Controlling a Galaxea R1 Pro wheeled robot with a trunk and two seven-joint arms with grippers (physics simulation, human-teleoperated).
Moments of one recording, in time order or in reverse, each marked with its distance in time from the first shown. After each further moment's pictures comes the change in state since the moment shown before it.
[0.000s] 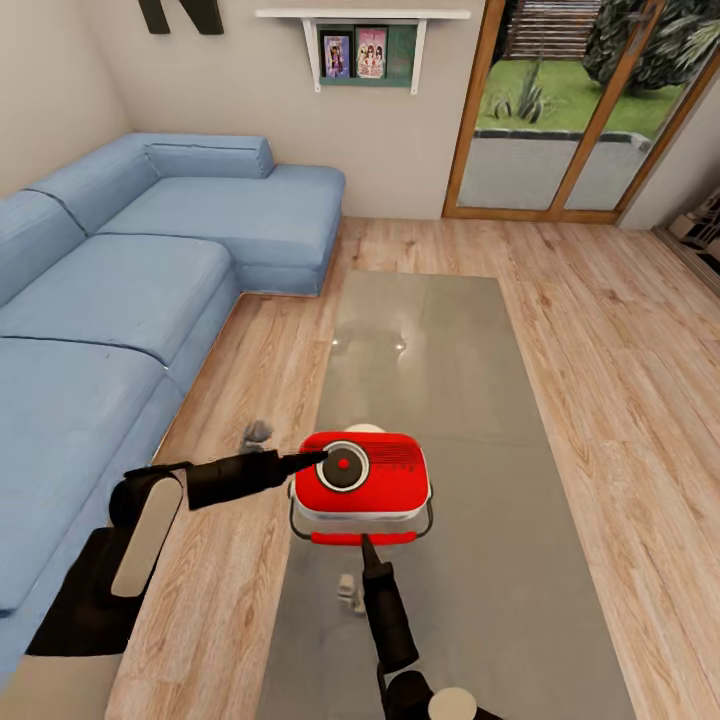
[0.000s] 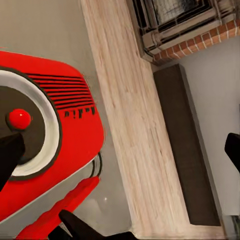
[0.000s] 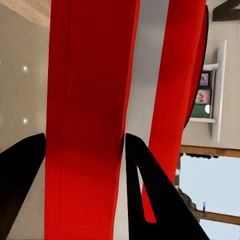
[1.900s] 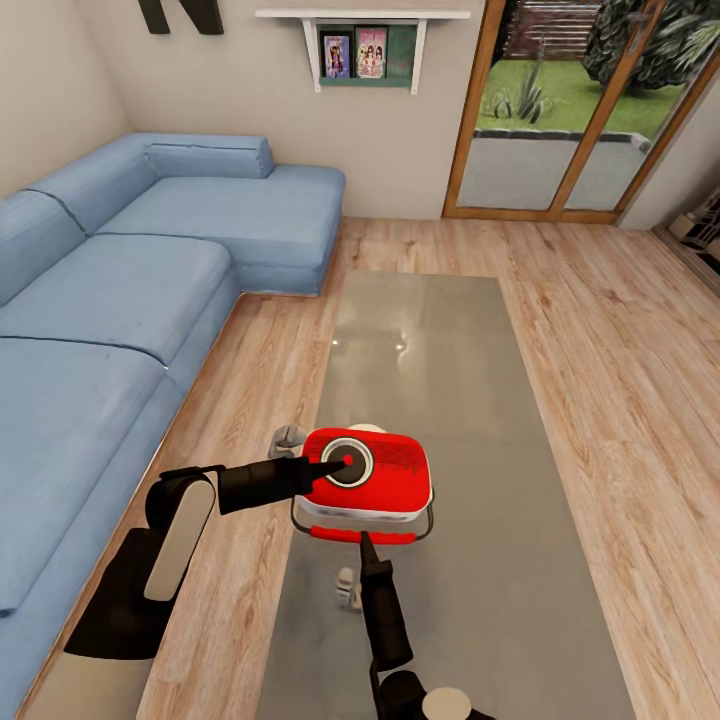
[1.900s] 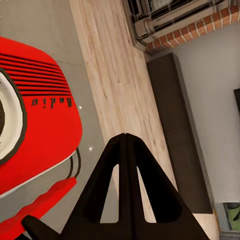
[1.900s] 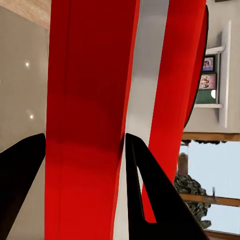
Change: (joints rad) left arm 0.000 -0.078 -0.070 0.004 -0.020 -0.001 0.048; right arm 0.000 0.021 -0.003 -0.007 -0.074 -0.002 -0.022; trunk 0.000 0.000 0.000
